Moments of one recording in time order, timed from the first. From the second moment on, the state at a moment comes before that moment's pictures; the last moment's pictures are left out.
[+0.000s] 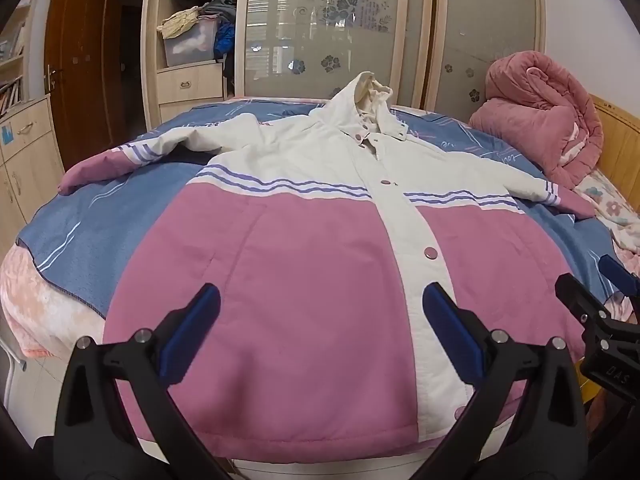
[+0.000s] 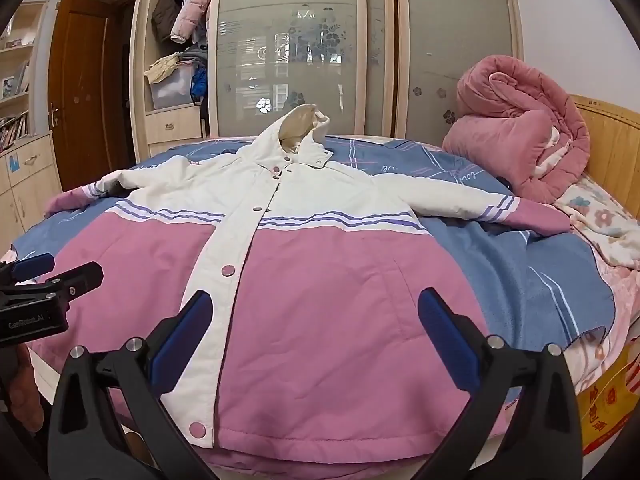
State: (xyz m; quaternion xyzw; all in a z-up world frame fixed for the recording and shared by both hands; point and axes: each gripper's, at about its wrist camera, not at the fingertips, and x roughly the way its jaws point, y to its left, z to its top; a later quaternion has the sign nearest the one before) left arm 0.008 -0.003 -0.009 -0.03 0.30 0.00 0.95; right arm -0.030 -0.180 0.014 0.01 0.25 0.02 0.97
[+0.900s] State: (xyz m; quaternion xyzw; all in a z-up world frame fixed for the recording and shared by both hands) left arm 0.006 -0.003 -0.008 -0.01 0.29 0.00 0.96; right arm -0.030 -0.184 0.010 0.02 0.25 0.02 0.97
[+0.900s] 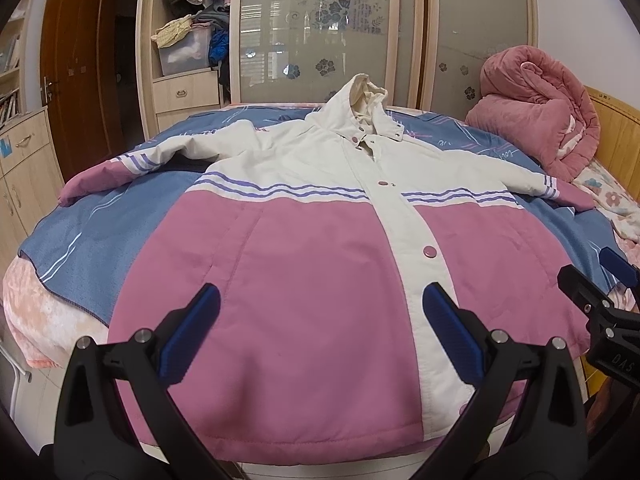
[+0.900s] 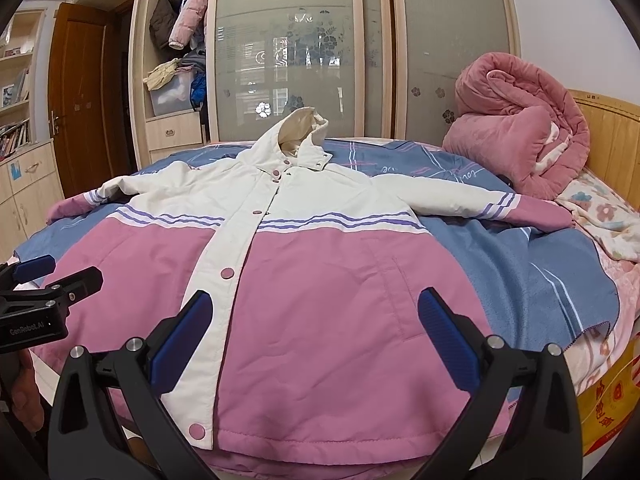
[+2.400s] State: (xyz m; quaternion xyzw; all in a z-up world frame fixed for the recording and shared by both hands) left arm 0.008 -0.006 -0.009 -0.01 0.29 -0.01 0.96; right arm -0.032 -0.188 0.010 0.02 0.24 0.03 0.97
